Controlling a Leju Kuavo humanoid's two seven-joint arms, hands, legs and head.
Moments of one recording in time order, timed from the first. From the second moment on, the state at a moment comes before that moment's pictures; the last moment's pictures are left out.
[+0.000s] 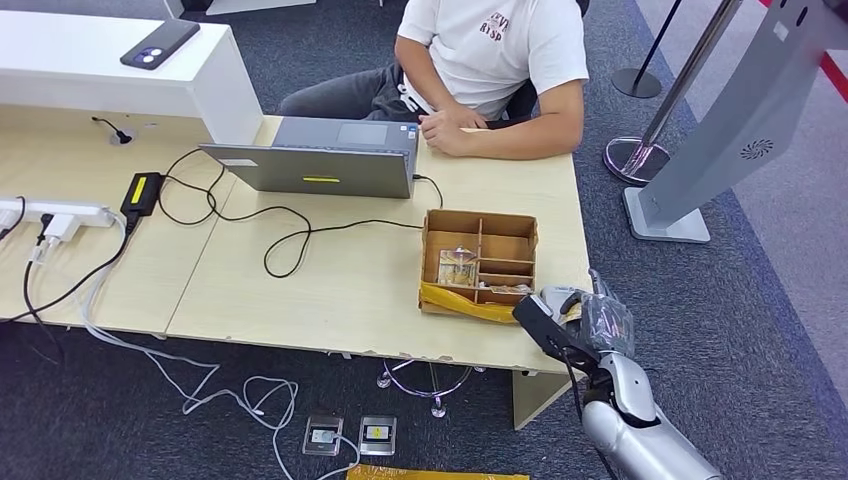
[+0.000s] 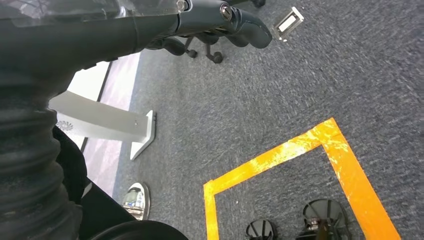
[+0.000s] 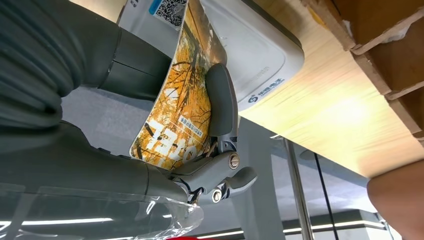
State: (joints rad) left arm -0.15 -0.30 1.53 -0.32 -0.70 0.67 0.14; right arm -0.50 -0.33 0.80 -1.02 0.58 -0.37 0.41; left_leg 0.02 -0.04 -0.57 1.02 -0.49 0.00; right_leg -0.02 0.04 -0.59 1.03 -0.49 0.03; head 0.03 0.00
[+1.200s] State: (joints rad) left arm -0.15 -0.25 1.53 -0.27 -0.74 0.67 0.04; right arm -0.74 -0.38 0.74 -1.14 0.67 -0.37 0.47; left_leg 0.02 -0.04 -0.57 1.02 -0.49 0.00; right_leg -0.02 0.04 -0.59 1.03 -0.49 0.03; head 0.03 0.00
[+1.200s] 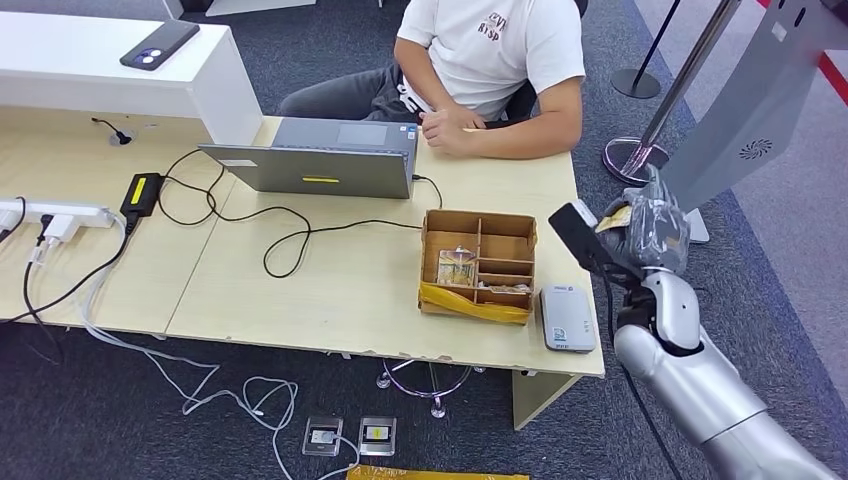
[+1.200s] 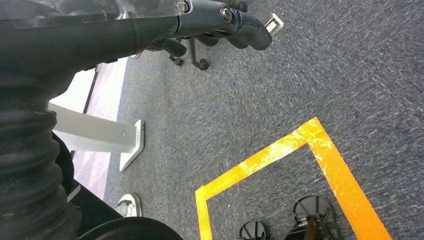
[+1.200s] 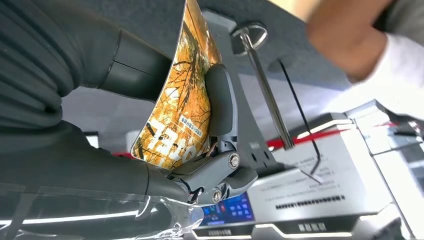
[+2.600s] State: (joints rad) left arm -0.17 -0.20 1.53 -0.22 -0.78 0.67 0.03; right arm -1.02 -0.18 0.86 -0.85 0.67 -0.28 0.42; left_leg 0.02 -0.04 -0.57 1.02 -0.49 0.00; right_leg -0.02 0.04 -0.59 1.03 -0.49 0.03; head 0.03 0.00
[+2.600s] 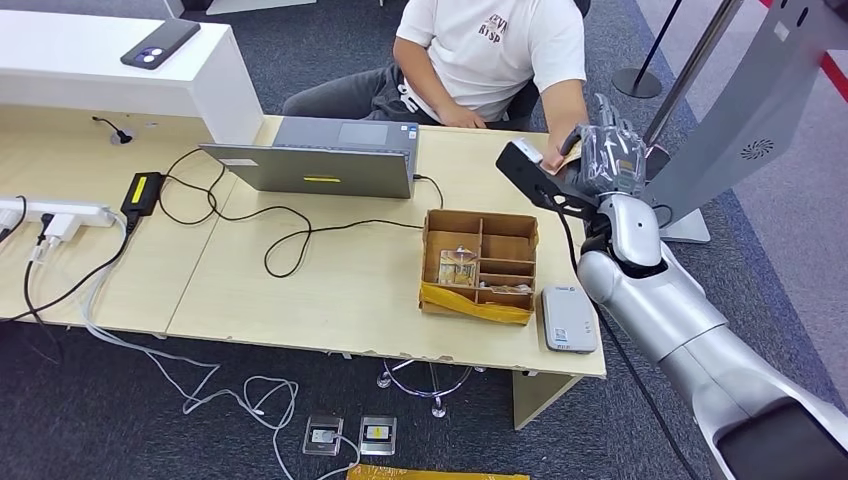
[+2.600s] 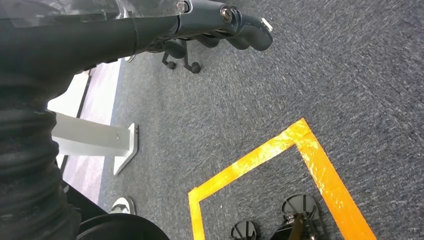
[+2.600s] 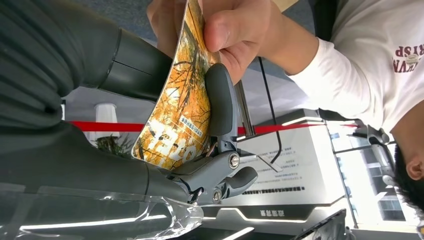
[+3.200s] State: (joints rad) left arm -0.17 -0.19 1.53 -0.21 -0.78 0.67 0.08; right arm -0.97 -0.19 0.86 -0.85 0.63 -0.41 0.38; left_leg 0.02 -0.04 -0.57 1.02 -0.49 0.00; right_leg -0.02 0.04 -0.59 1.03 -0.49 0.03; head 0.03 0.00
